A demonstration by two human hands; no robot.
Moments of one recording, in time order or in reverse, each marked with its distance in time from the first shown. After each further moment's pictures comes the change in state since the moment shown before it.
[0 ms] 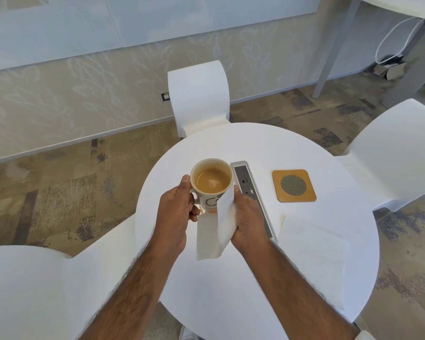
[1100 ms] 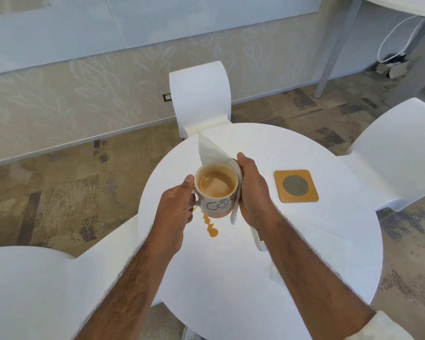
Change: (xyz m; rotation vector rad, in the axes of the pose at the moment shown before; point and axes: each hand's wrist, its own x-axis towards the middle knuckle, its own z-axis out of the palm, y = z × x) left_hand -0.001 0.010 -0.008 0.055 -0.091 -0.019; right_hand -0.023 -0.072 0.022 -0.254 -0.269 -0.202
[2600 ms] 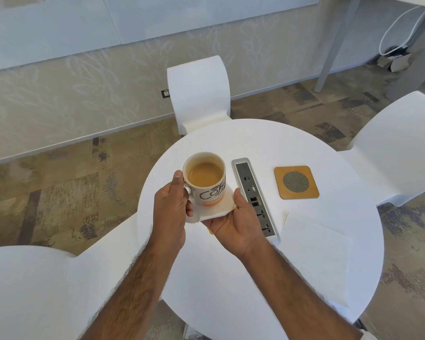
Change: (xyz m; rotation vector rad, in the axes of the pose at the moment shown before) left_hand 0.013 -0.011 0.006 -0.024 0.220 0.038; right_hand 0.002 0.081 0.003 0.963 -0.214 0.401
